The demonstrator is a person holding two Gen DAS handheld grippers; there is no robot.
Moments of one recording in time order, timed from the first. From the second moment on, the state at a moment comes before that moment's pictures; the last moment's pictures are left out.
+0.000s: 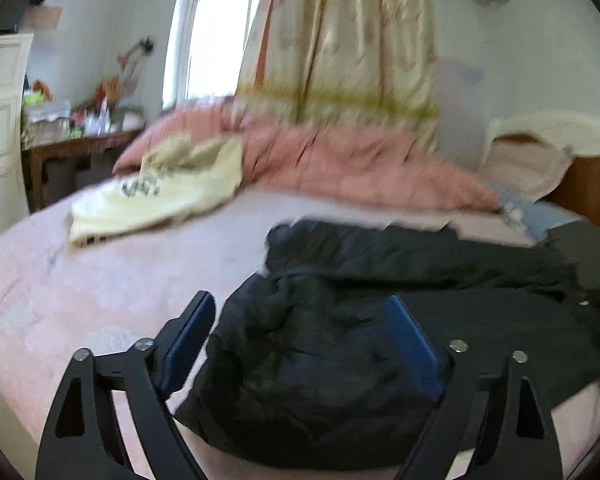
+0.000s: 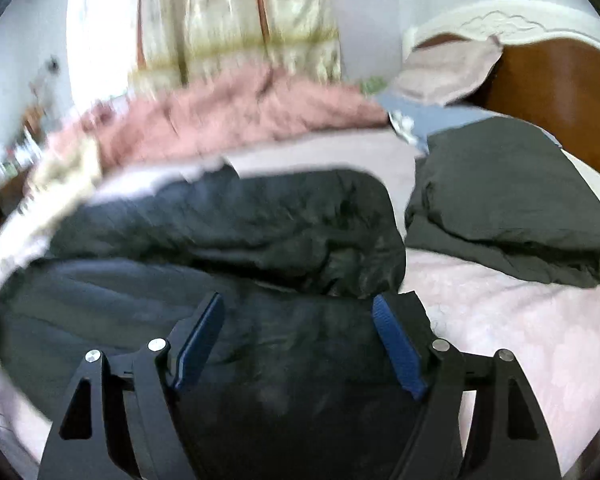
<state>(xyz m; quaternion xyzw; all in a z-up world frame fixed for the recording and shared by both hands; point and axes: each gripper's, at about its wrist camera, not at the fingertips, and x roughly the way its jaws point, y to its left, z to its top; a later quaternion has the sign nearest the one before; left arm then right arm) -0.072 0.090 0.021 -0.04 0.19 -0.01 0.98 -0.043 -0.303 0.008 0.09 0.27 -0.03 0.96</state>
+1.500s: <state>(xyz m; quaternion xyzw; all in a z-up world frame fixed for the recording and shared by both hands) -0.083 -0.016 -0.050 0.18 0.33 -0.07 0.92 -0.078 -0.189 -0.046 -0.29 0.33 -0.03 0.90</state>
